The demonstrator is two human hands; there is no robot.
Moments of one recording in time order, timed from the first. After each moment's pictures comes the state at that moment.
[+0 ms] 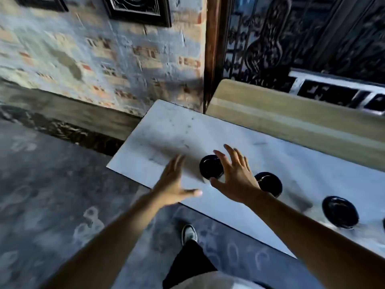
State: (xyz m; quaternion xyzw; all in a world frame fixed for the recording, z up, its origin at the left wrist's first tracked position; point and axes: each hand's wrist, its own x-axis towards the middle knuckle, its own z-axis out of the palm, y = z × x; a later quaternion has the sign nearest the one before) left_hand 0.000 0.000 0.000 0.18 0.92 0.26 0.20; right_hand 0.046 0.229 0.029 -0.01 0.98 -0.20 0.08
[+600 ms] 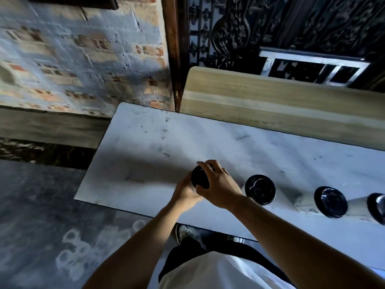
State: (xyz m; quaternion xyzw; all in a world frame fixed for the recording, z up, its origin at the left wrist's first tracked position) left_hand -0.050 0.081 -0.087 0.13 0.85 0.40 0.33; right_hand 0.000 0.221 0.002 0.12 0.93 -0.29 0.18
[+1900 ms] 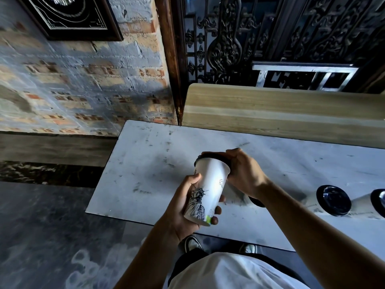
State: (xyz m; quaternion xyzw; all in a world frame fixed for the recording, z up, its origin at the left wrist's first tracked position) left_hand -0.015 0.066 0.082 -0.13 0.39 0.71 0.57; right_hand -0.002 0.258 0.061 0.14 0.47 -0.86 0.12
